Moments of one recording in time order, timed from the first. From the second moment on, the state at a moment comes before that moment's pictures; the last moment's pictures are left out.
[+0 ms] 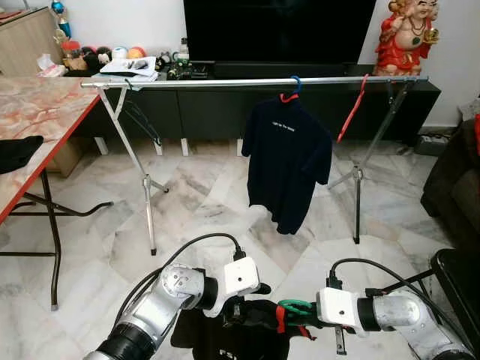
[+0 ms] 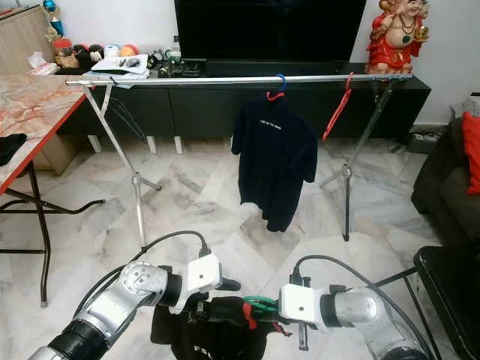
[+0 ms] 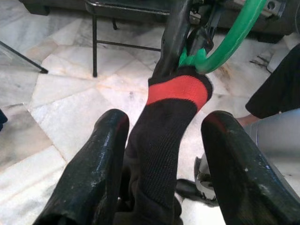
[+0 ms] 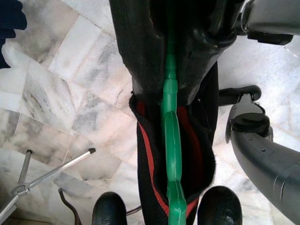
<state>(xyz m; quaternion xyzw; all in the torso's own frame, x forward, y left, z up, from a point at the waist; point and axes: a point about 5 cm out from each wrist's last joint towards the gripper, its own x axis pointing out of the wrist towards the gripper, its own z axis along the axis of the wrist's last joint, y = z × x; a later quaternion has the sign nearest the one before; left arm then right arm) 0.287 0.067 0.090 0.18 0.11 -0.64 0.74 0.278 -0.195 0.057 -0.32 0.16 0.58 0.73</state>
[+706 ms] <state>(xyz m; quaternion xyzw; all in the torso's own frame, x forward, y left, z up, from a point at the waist) 0.288 0.071 0.090 0.17 0.11 -0.64 0.74 0.278 -0.197 0.056 -0.32 0.16 0.58 0.73</state>
